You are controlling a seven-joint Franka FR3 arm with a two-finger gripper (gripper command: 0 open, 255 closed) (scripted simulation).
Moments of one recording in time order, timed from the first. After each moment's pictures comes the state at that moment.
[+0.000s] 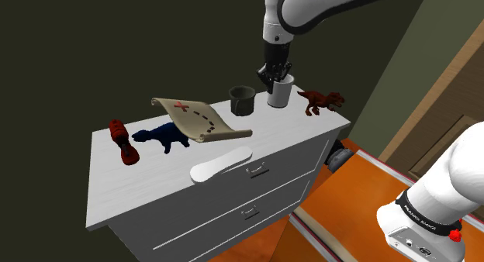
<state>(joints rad) 0.03 -0.02 0.23 -2.01 -0.06 1.96 0.40</state>
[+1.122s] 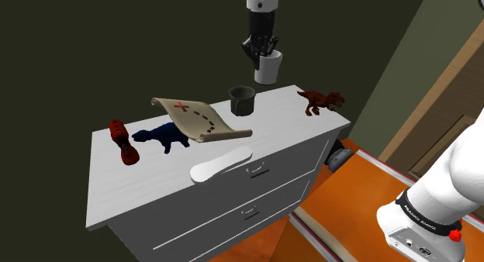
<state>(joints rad) 0.05 0.16 0.24 -1.61 -0.10 1.73 0.42</state>
